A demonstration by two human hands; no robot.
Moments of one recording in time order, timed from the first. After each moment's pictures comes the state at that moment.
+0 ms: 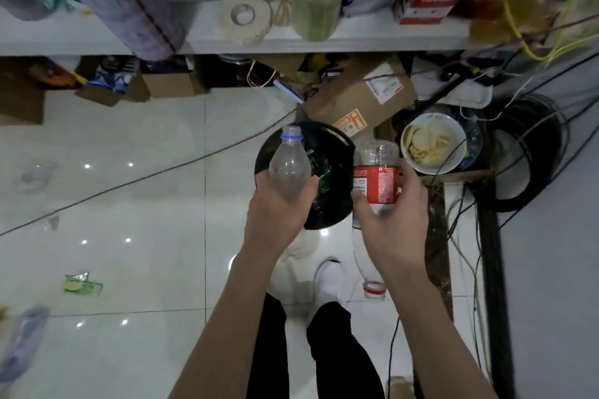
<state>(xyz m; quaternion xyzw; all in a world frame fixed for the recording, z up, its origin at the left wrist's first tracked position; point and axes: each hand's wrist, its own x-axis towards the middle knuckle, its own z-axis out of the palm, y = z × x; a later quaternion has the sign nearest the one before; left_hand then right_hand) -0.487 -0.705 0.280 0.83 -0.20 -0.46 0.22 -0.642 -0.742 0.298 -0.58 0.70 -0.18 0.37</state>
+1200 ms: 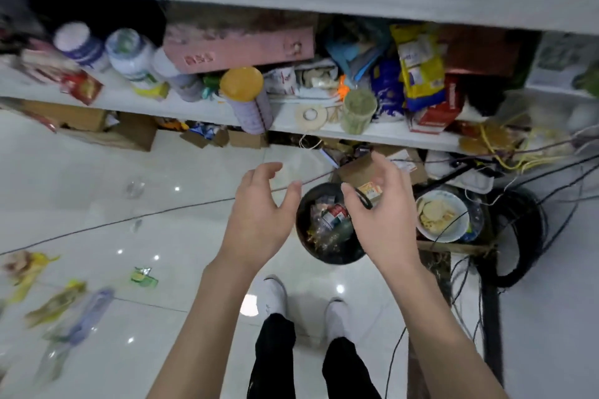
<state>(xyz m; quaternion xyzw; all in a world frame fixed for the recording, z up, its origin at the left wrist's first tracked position) -0.430 -0.680 0.531 0.85 -0.32 -0.28 0.31 -0.581 -0.770 0.506 -0.70 0.55 -0.21 0.40</state>
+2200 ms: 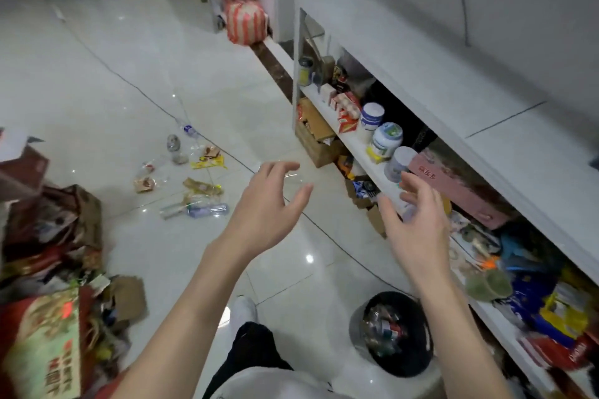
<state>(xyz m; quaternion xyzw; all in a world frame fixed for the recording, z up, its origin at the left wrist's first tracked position) -0.416 -0.371 0.767 0.92 -0.08 -0.02 0.39 -0.465 -0.593 0.759 -0.87 0.14 -0.15 0.45</state>
